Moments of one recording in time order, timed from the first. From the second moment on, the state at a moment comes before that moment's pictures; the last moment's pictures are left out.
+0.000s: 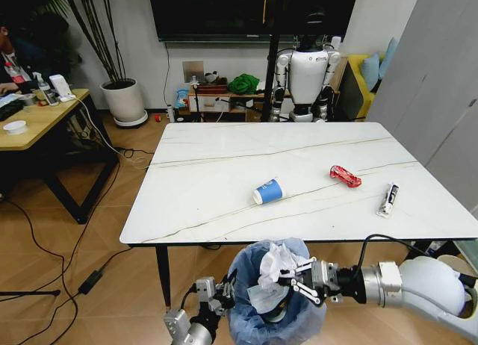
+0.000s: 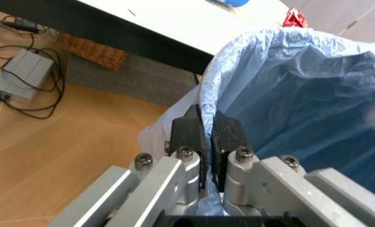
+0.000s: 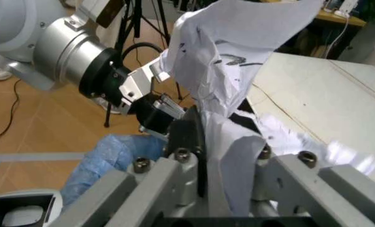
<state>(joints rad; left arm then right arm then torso) 1.67 -1.27 -0.14 -2.06 -0.59 0.13 -0.10 -1.27 0.27 0.08 2.16 0.59 0.21 -0.53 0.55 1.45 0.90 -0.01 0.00</state>
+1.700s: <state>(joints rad) 1.84 -1.23 -0.30 -2.20 -0.58 0.13 -0.10 -1.28 0.29 0.13 2.01 0.53 0.27 -0.64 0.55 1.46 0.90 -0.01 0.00</state>
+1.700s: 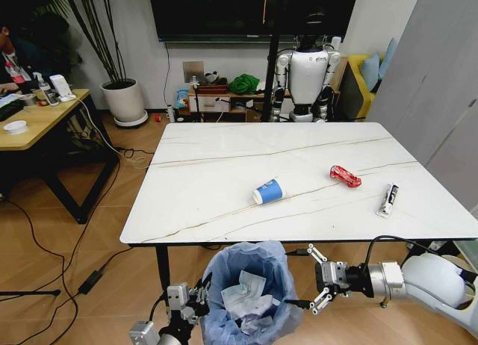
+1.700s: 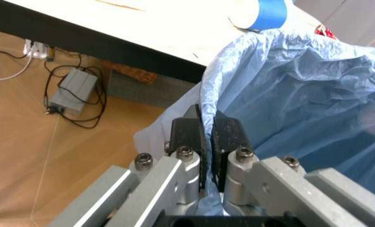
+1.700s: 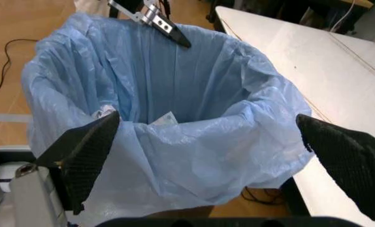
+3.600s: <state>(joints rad) 2.03 -1.24 -0.44 -2.31 -0.52 0.10 -0.07 -0.62 0.77 -0.17 1.31 0.82 0.07 -0.59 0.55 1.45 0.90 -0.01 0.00</state>
